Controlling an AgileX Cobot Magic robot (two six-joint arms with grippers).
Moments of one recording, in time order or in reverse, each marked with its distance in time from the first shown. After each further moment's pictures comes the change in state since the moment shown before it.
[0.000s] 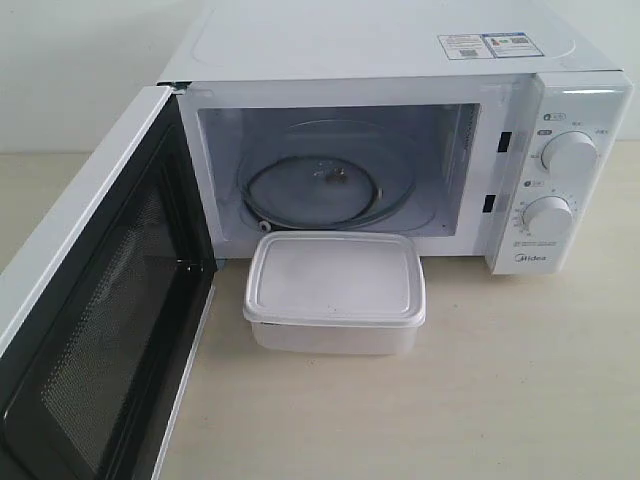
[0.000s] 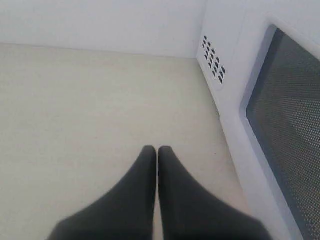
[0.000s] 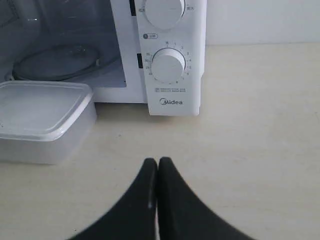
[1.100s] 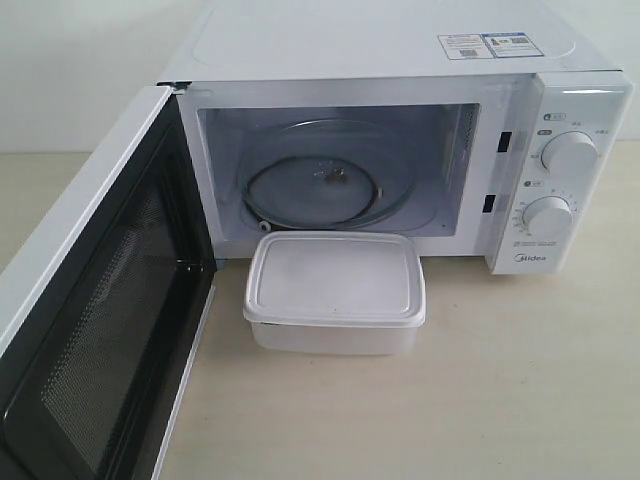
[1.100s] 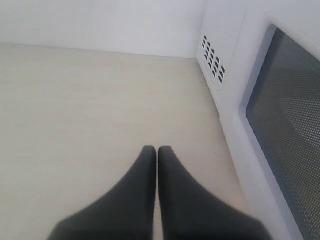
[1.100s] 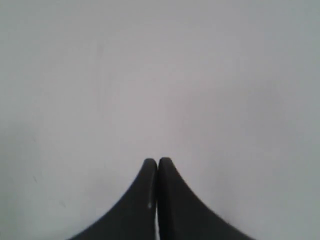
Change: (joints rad) left arm 0.000 0.000 0.000 0.000 0.000 0.000; right arm 0.000 0.132 -0.570 -0.130 -0.284 0.157
